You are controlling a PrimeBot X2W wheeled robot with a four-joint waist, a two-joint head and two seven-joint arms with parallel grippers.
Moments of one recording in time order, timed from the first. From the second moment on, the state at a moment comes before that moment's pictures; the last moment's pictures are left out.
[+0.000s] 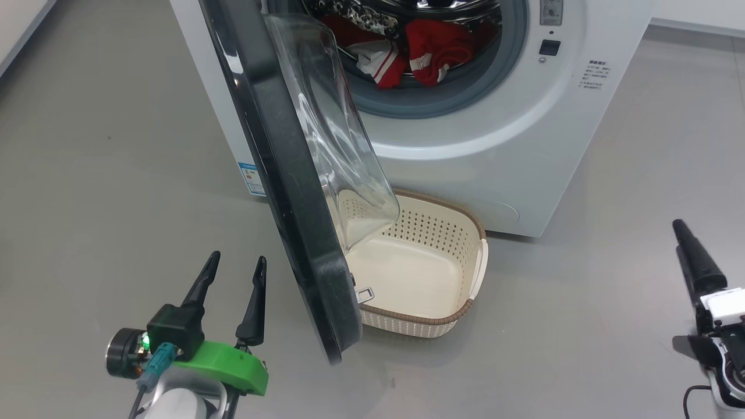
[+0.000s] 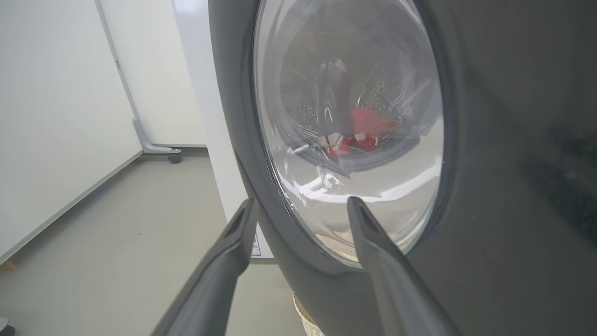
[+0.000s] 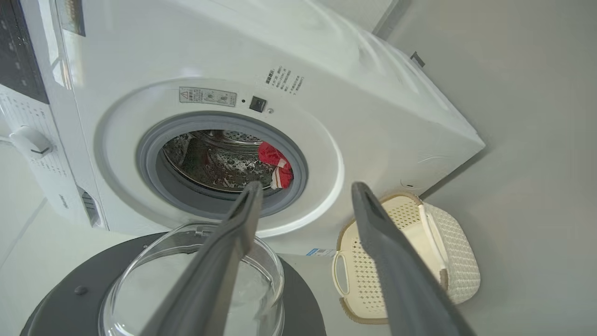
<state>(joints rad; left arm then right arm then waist) -0.14 0.03 -0.24 0.28 -0.29 -0.03 -0.25 -0.07 -0.19 -0.11 0.18 1.44 0.12 0.22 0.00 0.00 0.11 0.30</state>
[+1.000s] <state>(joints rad) -0.14 0.03 -0.23 0.30 -0.29 -0.03 -0.25 0.05 -0.37 0.02 0.08 0.49 -0.03 -0.26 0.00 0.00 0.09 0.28</state>
